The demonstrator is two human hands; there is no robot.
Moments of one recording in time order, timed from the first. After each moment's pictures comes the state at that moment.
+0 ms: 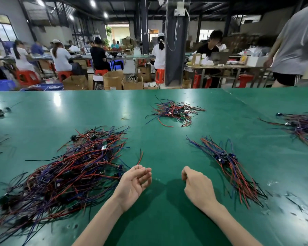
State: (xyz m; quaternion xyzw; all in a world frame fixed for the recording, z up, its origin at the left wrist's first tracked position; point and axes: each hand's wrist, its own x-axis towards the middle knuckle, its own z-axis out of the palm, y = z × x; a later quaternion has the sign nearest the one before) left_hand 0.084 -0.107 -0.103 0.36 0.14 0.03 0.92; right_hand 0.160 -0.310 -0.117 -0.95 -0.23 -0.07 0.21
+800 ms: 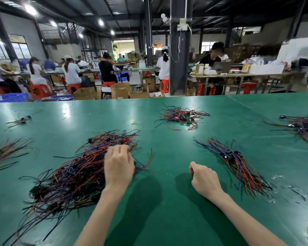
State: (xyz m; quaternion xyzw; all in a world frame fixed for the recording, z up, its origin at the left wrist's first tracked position) left_hand 0.053 -0.059 -0.069 0.89 0.16 0.42 0.09; right_hand 0.161 -0.302 -0.119 -0.95 -0.25 -0.12 0.15
